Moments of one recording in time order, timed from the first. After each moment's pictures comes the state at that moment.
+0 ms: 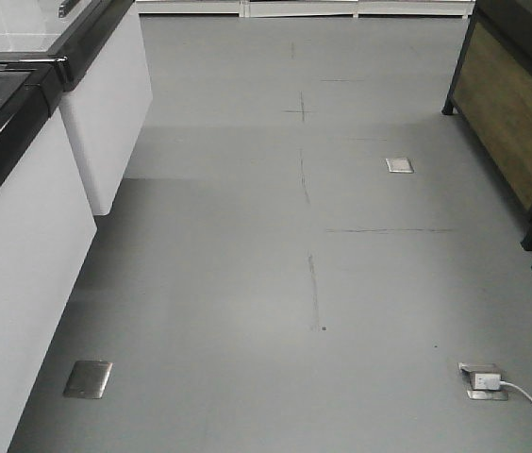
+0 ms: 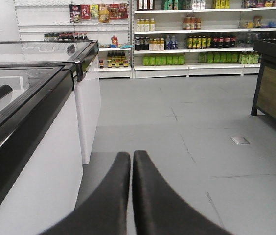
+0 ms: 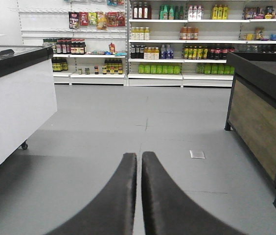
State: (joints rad) left arm -0.01 -0.01 0.03 0.03 0.12 -0.07; right arm 0.04 -0.01 0.03 -0.05 0.09 0.04
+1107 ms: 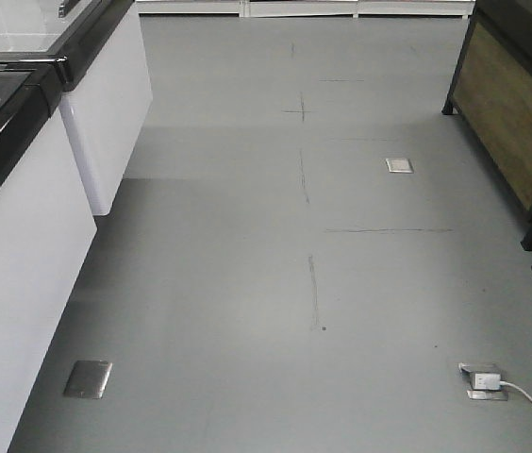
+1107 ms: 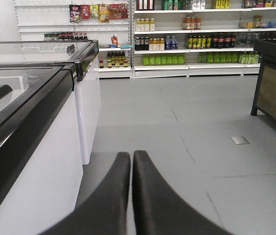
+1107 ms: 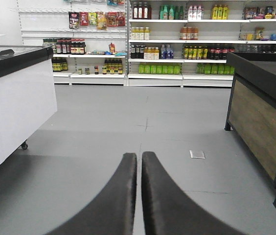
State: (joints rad) left arm -0.01 -0.01 0.03 0.03 0.12 -0.07; right arm 0.04 -0.01 0.03 -0.05 0.09 0.04
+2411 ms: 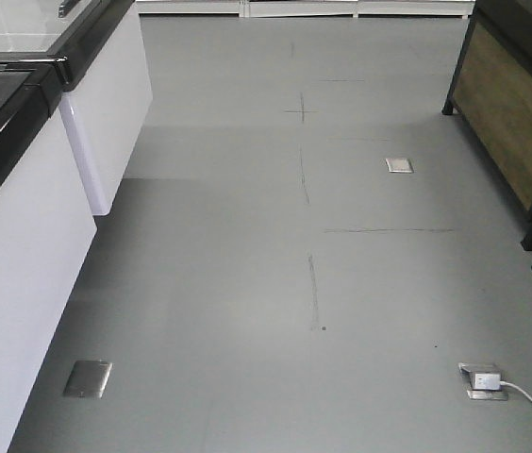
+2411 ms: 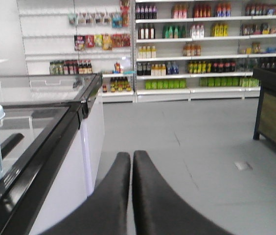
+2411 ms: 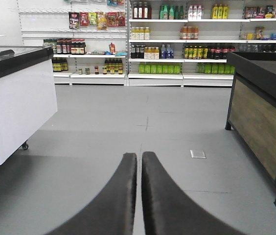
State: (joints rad) left arm -0.01 0.11 -0.31 0.03 0.29 -0.06; right arm 0.04 -0.01 0.03 -0.04 0.09 0.04
